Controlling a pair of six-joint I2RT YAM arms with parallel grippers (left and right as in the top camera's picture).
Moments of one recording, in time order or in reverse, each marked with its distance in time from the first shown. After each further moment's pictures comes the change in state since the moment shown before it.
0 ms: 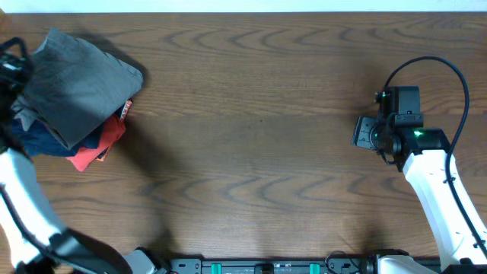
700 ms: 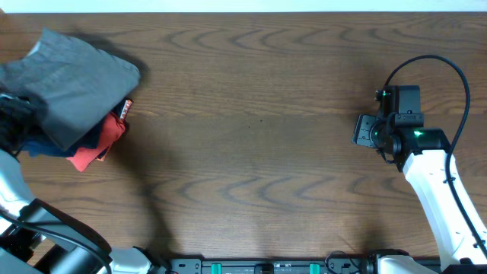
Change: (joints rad) left arm 0.122 0.134 -0.001 -0.275 -0.131 0.129; right arm 0.000 0.000 0.000 0.036 0.000 0.000
